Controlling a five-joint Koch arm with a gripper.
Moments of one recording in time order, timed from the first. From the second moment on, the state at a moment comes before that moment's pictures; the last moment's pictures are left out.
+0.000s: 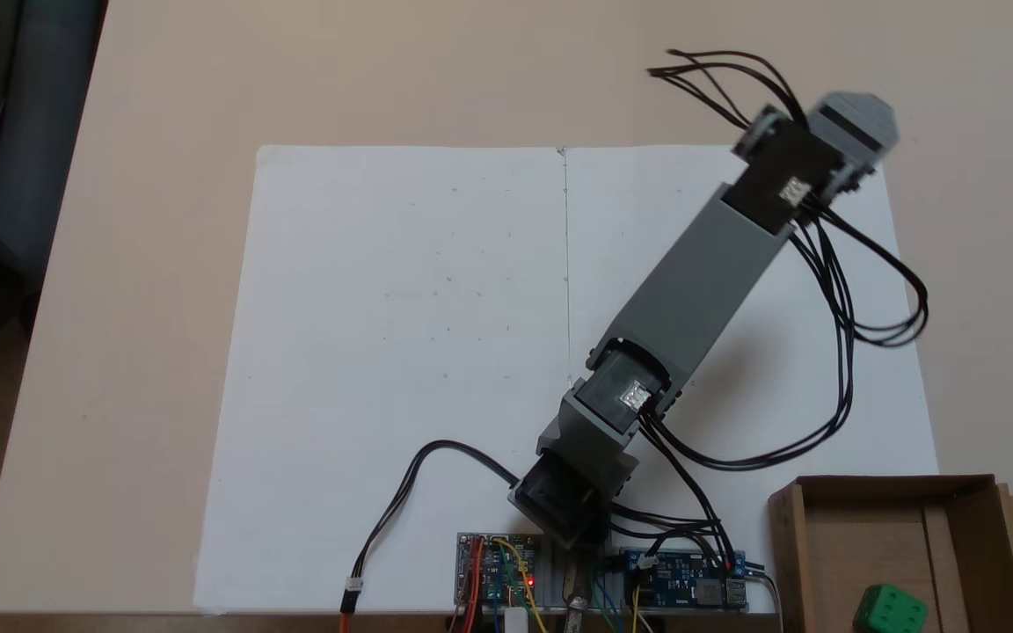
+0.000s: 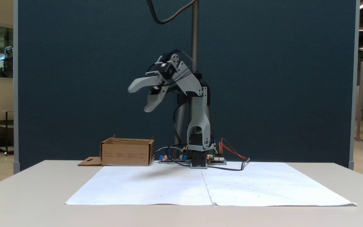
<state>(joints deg) 36.6 87.8 52.4 58.1 1.6</state>
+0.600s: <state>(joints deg) 3.0 89.6 56.3 47.9 1.6</state>
